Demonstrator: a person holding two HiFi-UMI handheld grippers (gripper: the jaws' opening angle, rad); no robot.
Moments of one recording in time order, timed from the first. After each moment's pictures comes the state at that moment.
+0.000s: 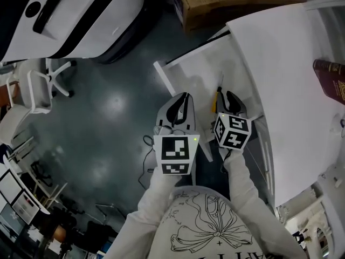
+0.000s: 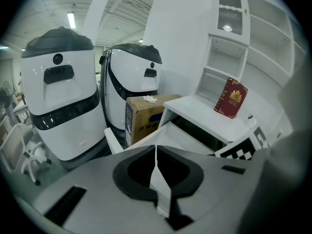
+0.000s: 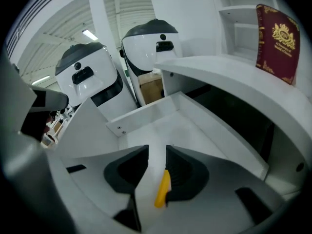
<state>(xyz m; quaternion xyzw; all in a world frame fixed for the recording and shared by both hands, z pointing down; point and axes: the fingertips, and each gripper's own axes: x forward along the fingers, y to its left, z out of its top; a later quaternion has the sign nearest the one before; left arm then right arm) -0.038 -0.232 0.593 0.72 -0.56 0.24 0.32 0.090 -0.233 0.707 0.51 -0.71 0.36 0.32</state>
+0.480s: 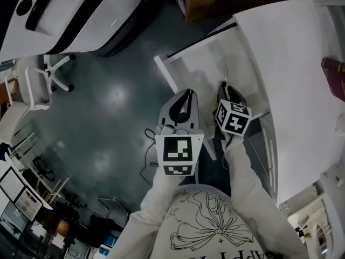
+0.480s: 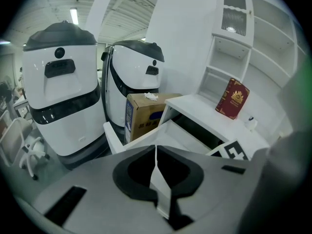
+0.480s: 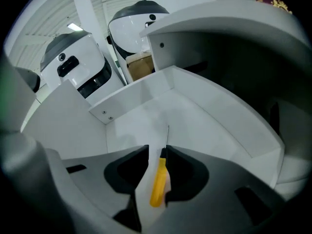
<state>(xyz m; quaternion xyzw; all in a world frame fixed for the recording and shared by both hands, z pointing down) -0.038 -0.231 0.607 0.72 -0.56 0.24 0.34 0.094 -0.221 0.774 0.51 -0.66 0.42 0.36</state>
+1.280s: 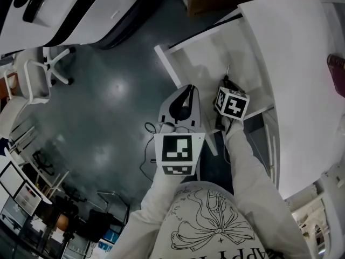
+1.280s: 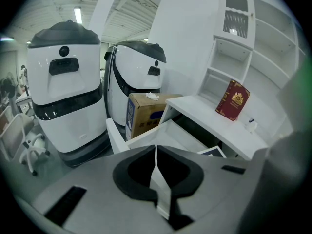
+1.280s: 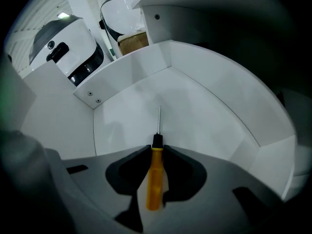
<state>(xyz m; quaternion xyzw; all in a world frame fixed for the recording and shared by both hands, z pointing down) -0.037 -0.220 0.608 0.71 -0.57 0.23 0.35 0.100 -0.206 0.820 0.49 -0.62 0.45 0.41</state>
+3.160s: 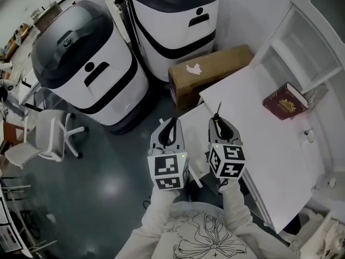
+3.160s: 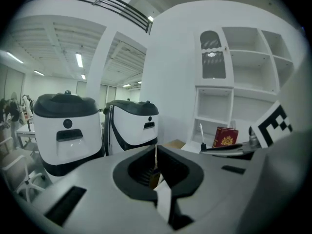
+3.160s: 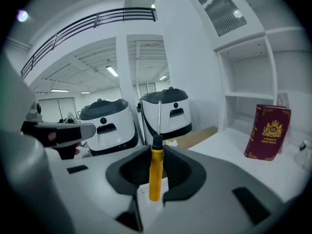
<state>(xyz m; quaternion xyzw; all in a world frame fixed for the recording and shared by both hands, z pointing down) -0.049 -0.242 0.351 0.76 -0.62 0.10 0.16 0.079 -0.265 0.396 0.55 -0.80 0.20 0.16</state>
